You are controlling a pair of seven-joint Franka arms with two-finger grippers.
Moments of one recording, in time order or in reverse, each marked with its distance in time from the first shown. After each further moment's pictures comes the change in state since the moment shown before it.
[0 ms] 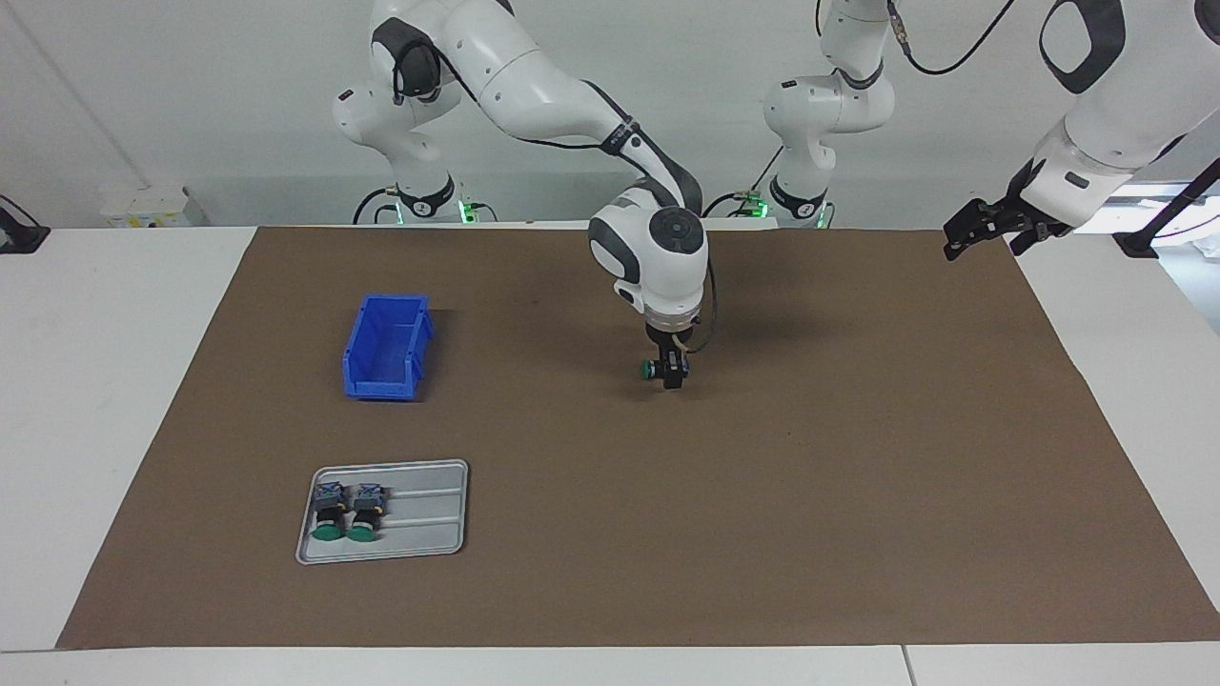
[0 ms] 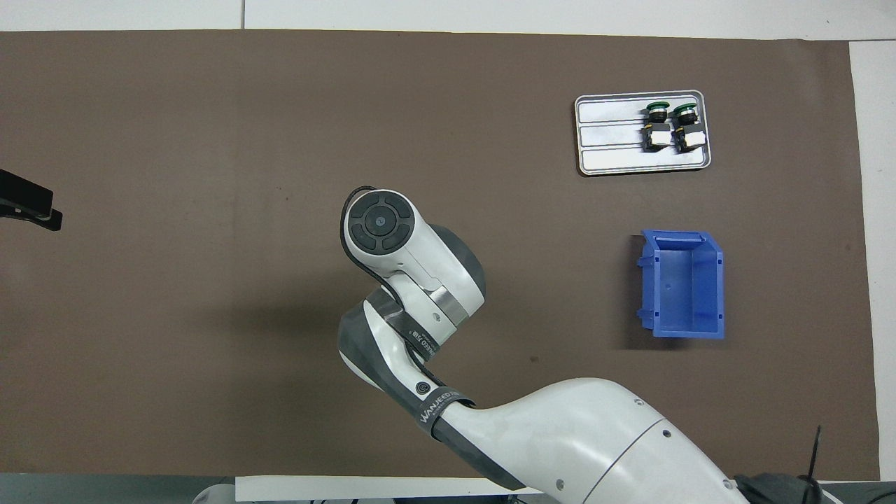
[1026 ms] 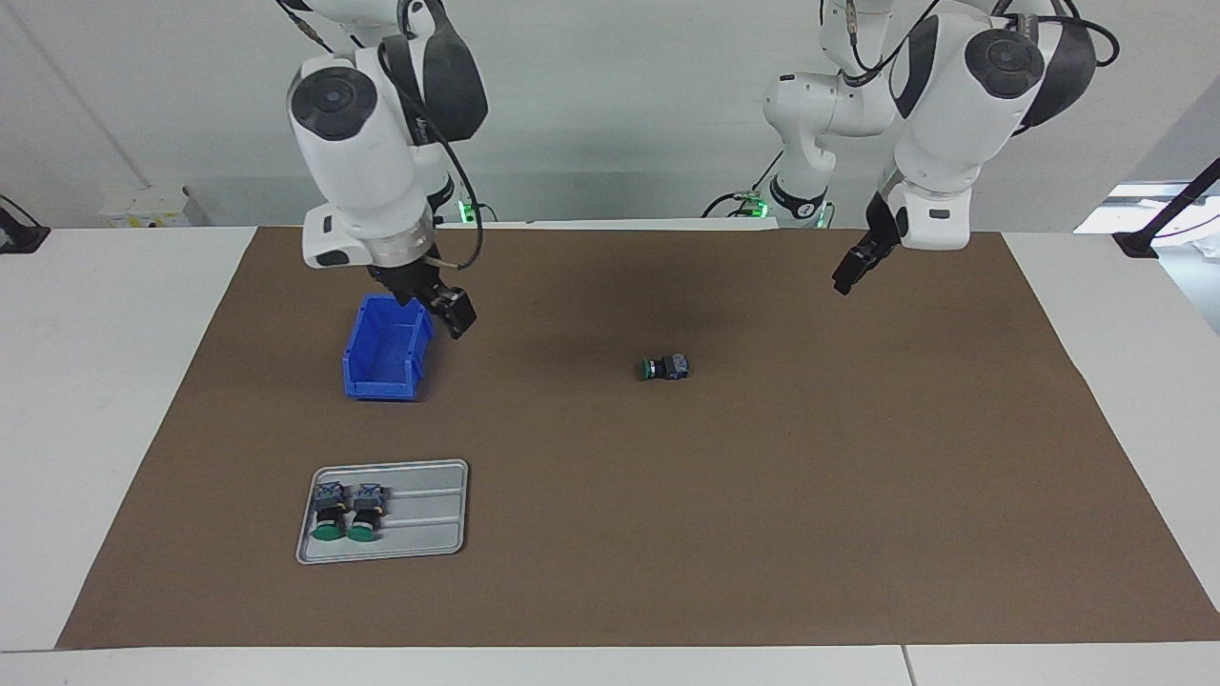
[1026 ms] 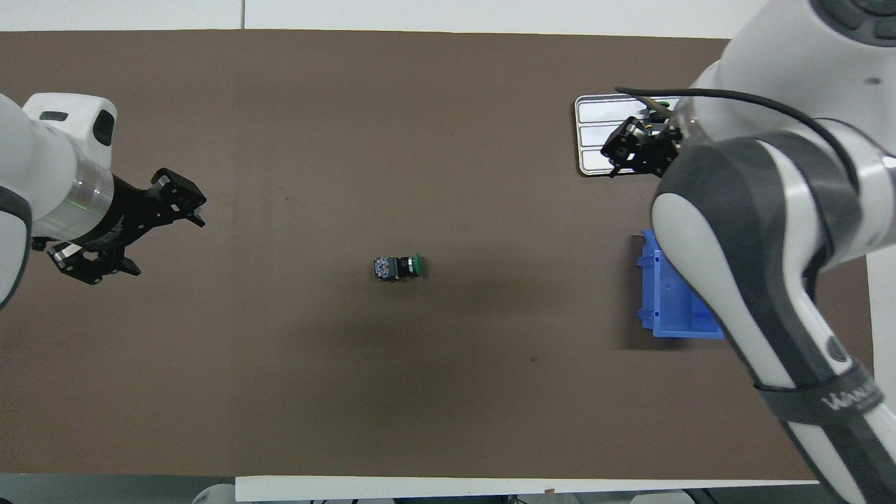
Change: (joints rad) left arm -0.270 -0.081 -0.025 -0.259 -0.039 0.234 -1.009; right arm -0.527 -0.433 -0.007 -0.014 -0.004 -0.518 -1.490
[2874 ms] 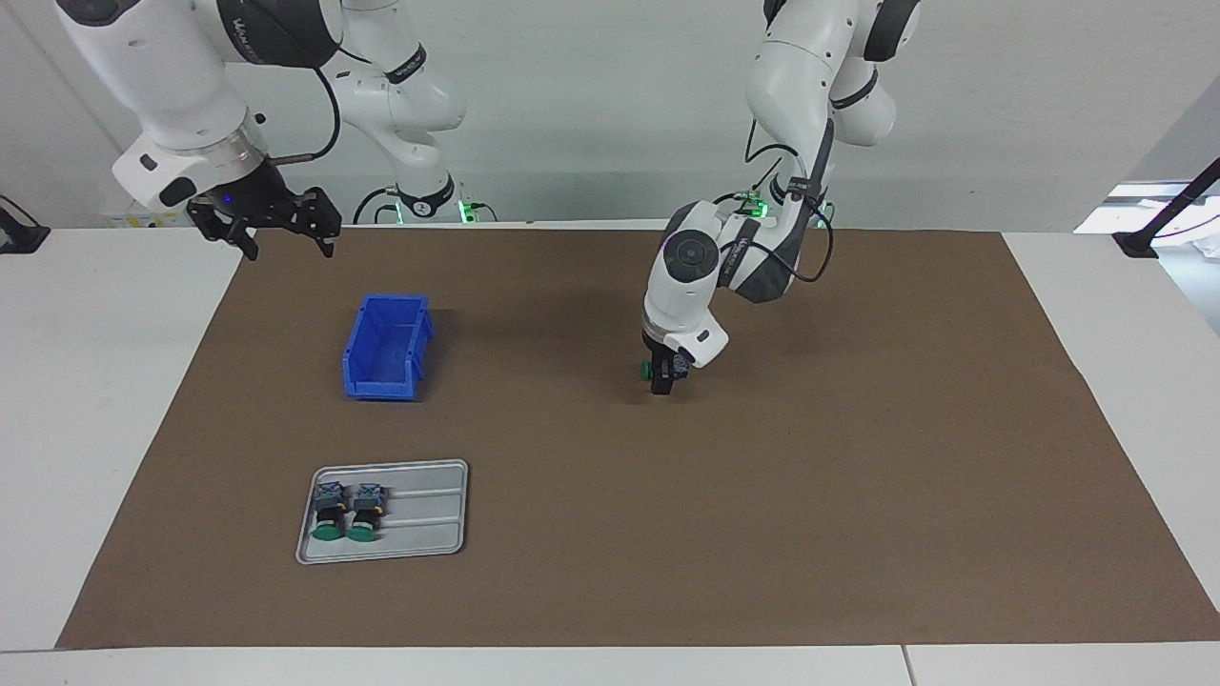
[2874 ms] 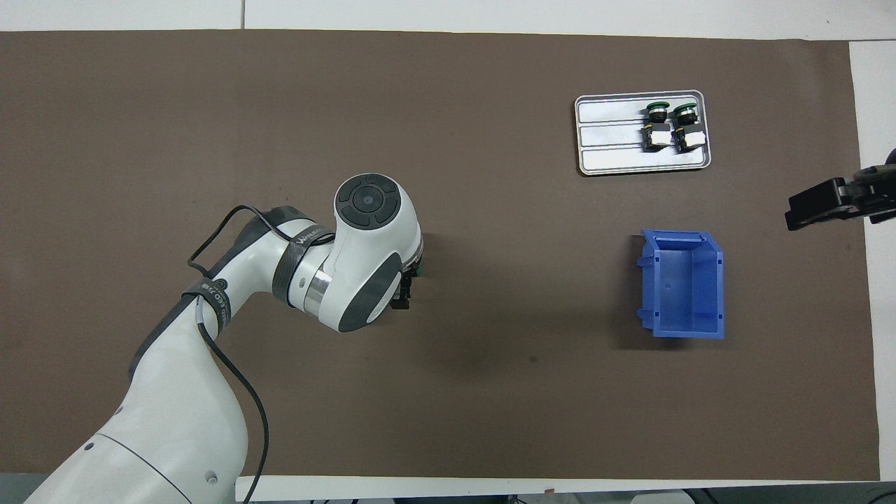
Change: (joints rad) left arm -0.393 0.444 -0.004 -0.086 -0.113 0.549 -1.073; right arm -0.256 -0.141 0.002 -0.039 -0.042 -0.137 -0.832
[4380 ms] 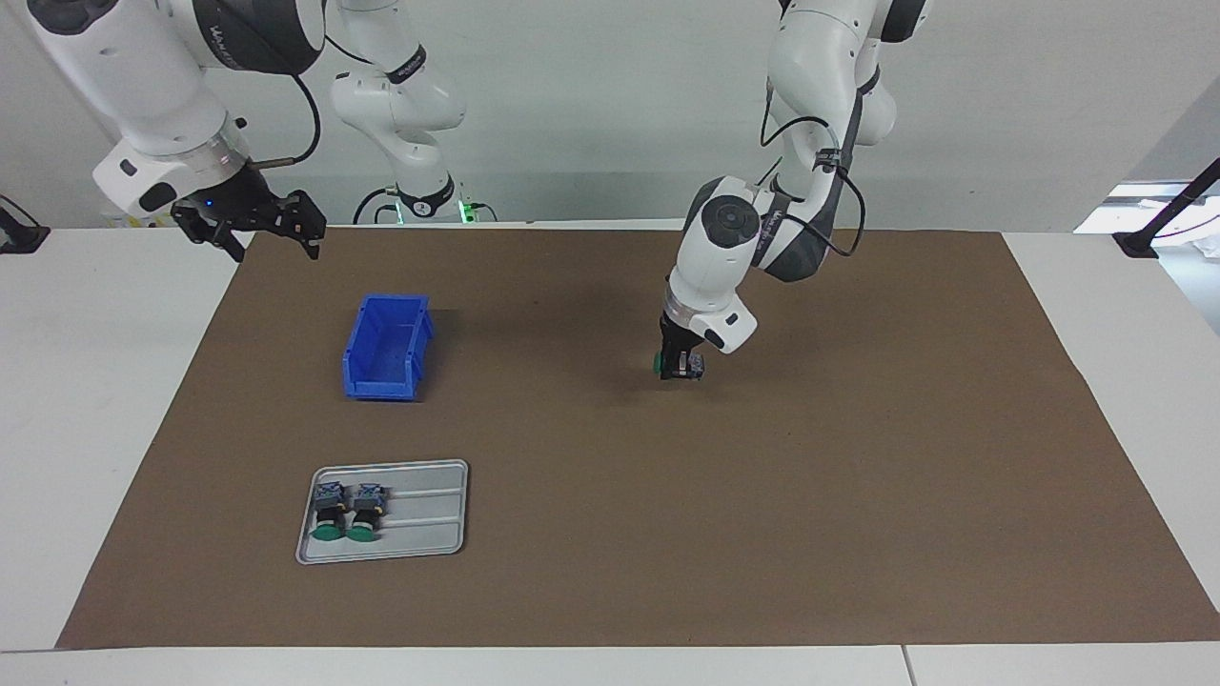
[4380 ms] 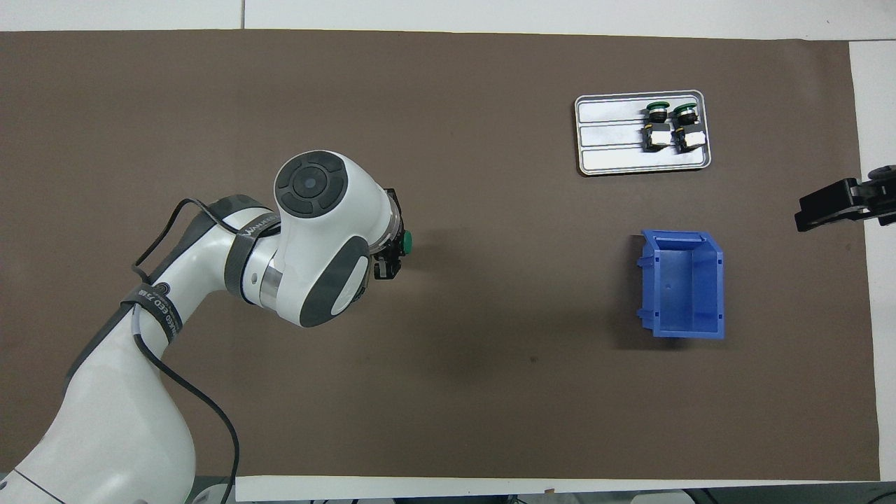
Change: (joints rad) left arm 0.061 -0.096 0.015 0.004 -0.117 0.079 0.077; right arm 0.063 0.003 -0.073 -0.003 0.001 -0.002 -0.005
